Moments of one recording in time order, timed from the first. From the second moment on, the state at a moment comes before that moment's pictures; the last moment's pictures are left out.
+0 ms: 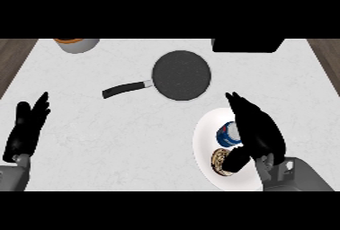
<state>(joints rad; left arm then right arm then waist) -0.13 0.48 -0.04 -1.28 0.09 0.21 0.22 -0.36 -0.40 0.54 -1.79 0.55 0.21 1.02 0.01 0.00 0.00</state>
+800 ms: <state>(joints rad) -0.12 0.45 0.04 -1.28 0.03 0.14 0.22 -0.31 -0.29 0.47 -1.66 0.69 0.29 0.93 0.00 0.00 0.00</state>
